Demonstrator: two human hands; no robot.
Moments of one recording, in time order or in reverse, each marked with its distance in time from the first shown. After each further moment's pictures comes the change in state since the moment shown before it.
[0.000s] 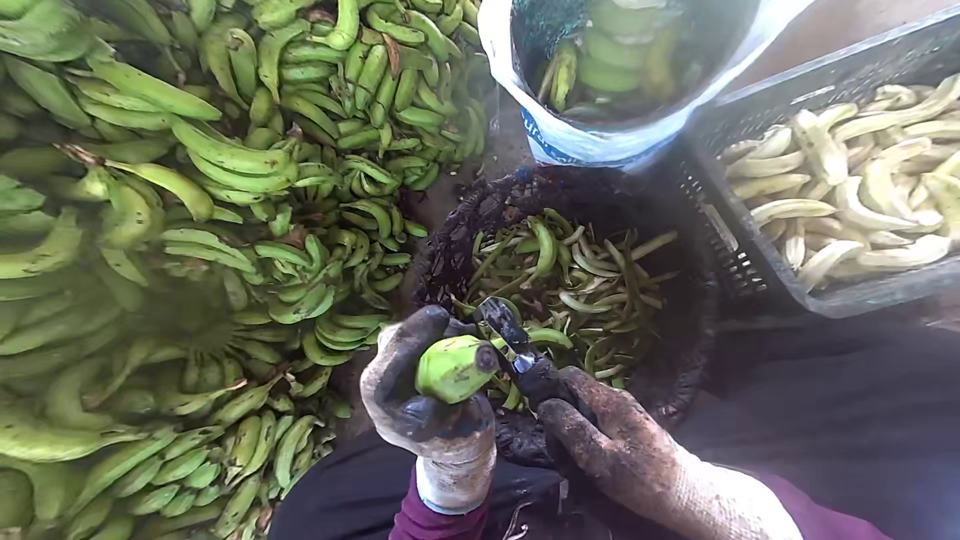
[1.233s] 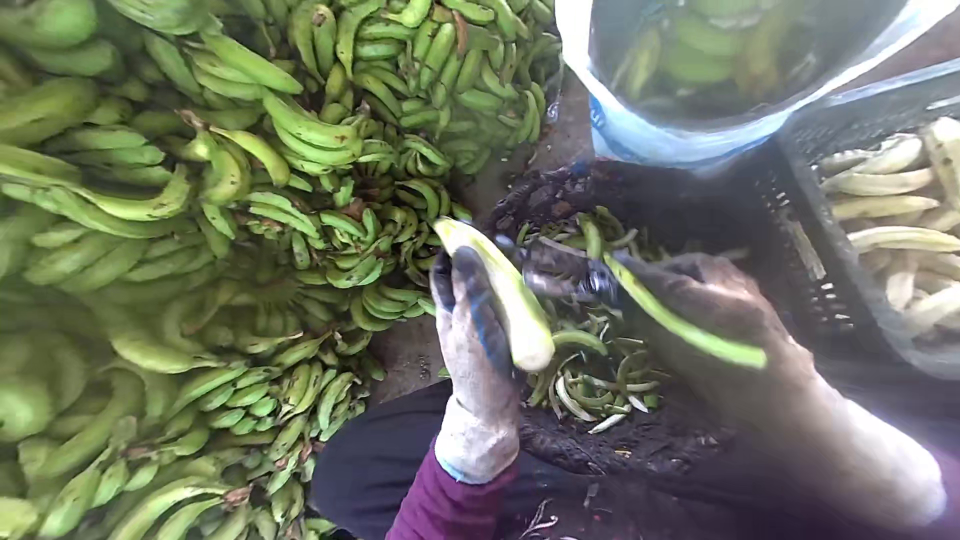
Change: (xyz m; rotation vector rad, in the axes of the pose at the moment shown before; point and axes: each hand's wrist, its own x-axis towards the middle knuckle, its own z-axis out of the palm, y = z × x) left_hand 0.036 0.013 0.031 -0.205 0.167 -0.859; right_hand 0.065 0.010 -0.084 -0.561 0.283 -0.502
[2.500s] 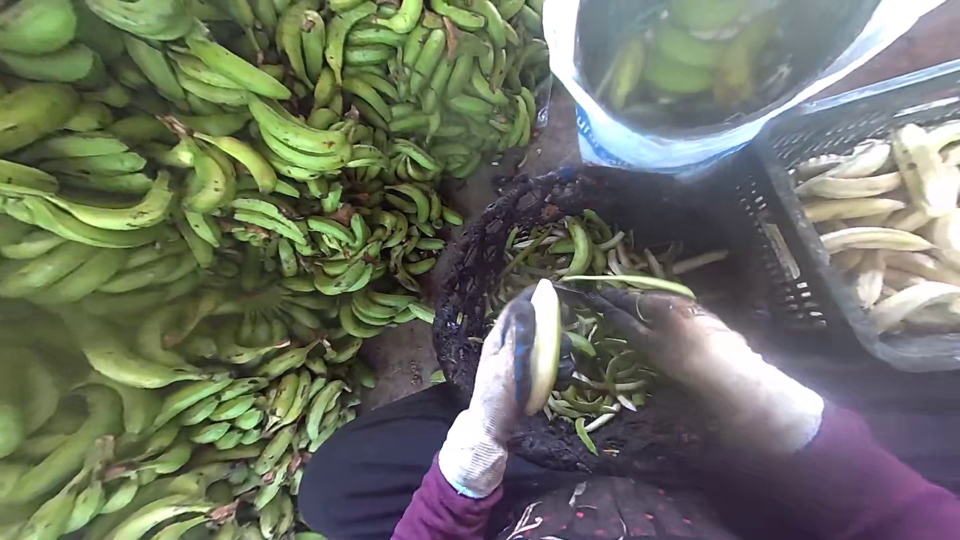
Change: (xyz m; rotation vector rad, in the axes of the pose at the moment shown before) left_hand -0.016 -0.028 -0.021 0.245 -0.330 -0.427; right_hand 0.007 0.023 0.014 -0.081 -0.514 0.532
